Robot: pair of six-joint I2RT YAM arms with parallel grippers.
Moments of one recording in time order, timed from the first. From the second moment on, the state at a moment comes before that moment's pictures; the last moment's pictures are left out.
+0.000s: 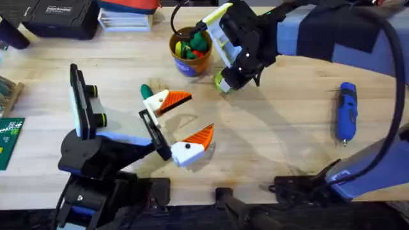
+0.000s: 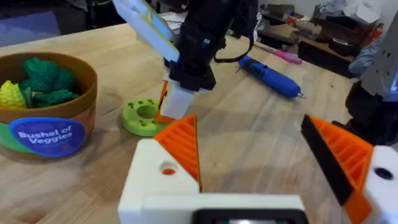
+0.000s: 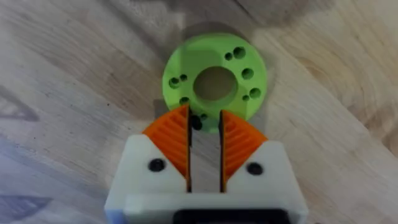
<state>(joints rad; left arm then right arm) -0.21 0.01 0.01 -0.07 0.84 -0.18 0.56 1.80 1.27 -0.80 0.05 -0.11</state>
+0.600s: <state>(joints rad) -0.21 0.01 0.01 -0.07 0.84 -0.18 0.56 1.80 1.27 -0.83 0.02 -0.11</state>
